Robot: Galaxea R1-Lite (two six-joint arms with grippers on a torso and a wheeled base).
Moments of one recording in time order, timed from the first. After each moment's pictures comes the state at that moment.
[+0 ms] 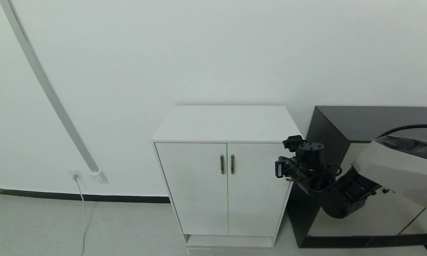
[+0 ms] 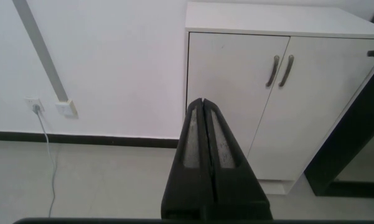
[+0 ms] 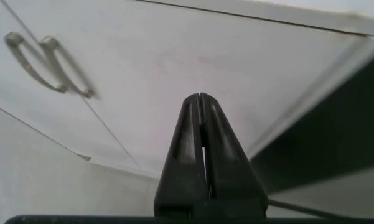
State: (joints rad) left arm 0.00 0.00 0.00 0.00 0.05 -0.02; right arm 0.44 2.26 -1.00 -1.02 -0.27 0.06
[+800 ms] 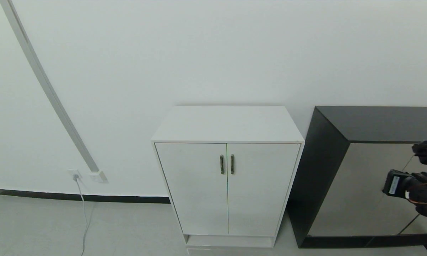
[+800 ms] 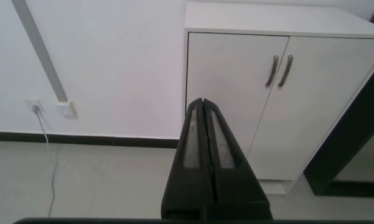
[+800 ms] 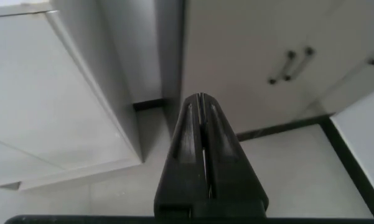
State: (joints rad) left arm 0.00 0.00 0.00 0.00 0.04 -0.02; right arm 0.06 1.57 -0.30 -1.03 -0.33 0.06
